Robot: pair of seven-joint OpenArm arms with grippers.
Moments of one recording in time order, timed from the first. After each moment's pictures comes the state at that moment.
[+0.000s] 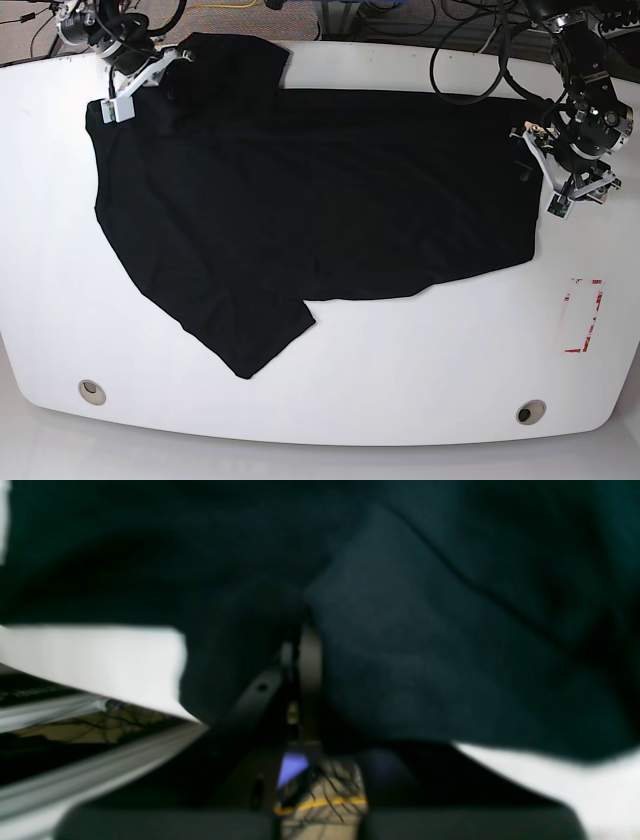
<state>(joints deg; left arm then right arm) 11.0 -13.2 -27.4 106.3 -4.1 -42.2 55.3 -27.8 0.7 43.1 107.3 52.1 40.0 -72.3</state>
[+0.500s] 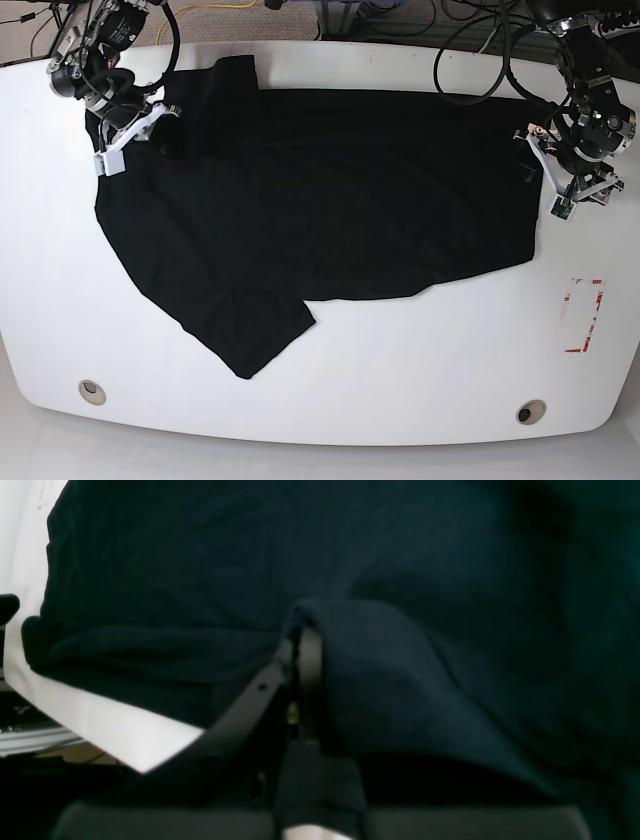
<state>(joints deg) 10.4 -14.0 -27.2 104.9 -4.1 -42.1 55.3 -13.5 3.3 43.5 97.9 52.5 40.0 -75.9</state>
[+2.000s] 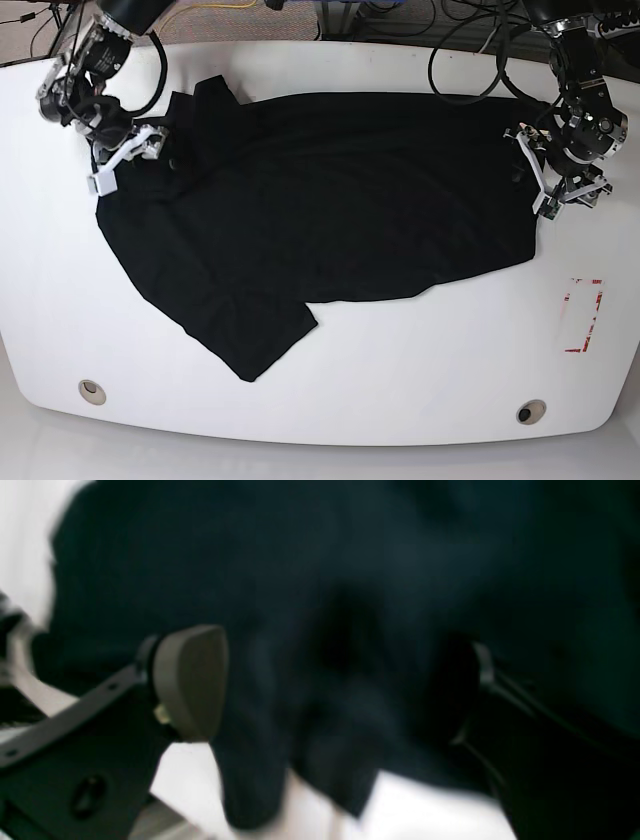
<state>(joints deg) 10.4 -14.0 -24.2 104.7 -4.1 -42.1 55.3 -8.1 7.2 43.8 91.7 53.1 40.0 -81.0</state>
